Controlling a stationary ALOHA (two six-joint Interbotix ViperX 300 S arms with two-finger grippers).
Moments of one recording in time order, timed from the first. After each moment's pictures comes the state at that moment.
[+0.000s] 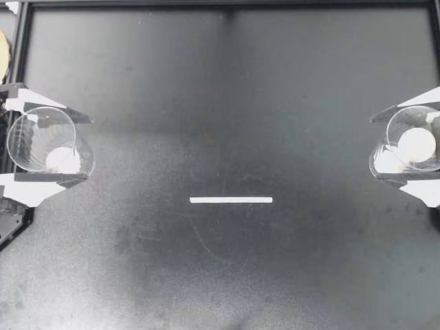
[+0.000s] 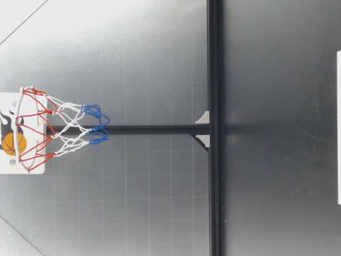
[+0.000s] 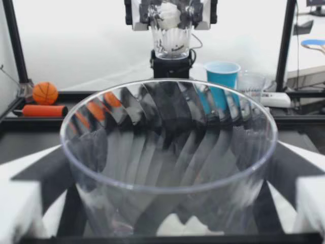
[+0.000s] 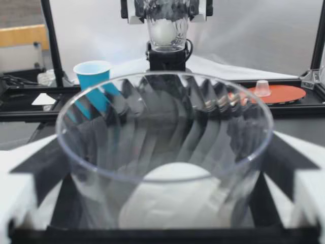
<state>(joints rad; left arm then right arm) 0.00 -0.97 1.19 0.00 -0.29 0.00 -0.01 -0.97 1.19 0.00 -0.29 0.00</state>
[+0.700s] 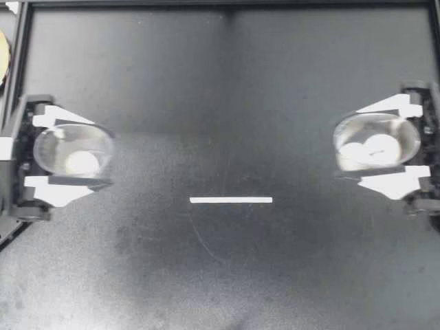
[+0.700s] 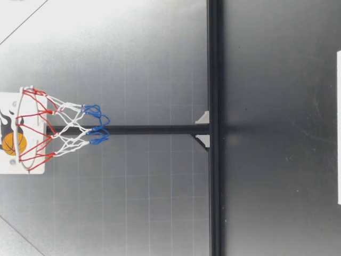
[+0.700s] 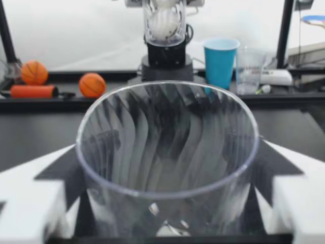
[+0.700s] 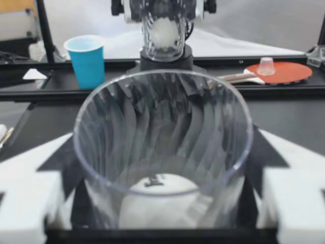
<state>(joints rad) -0.01 -0.76 1.17 0.00 -0.42 0.01 -0.01 -0.73 1.04 0.00 -0.28 -0.02</state>
